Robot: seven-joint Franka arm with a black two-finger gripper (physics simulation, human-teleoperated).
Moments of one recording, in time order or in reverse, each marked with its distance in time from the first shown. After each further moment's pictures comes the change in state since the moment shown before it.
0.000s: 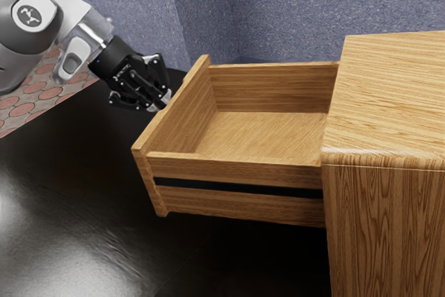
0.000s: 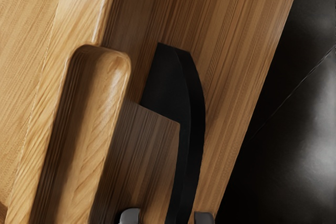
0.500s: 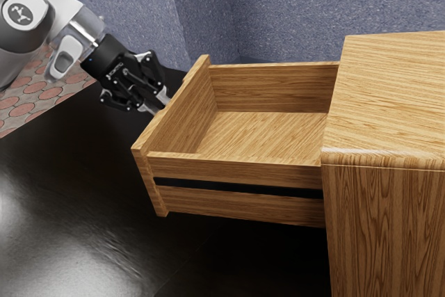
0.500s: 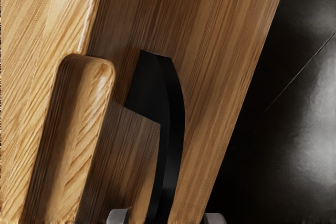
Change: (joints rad) arm -0.002 -0.017 0.018 -0.003 0.008 -0.009 0.005
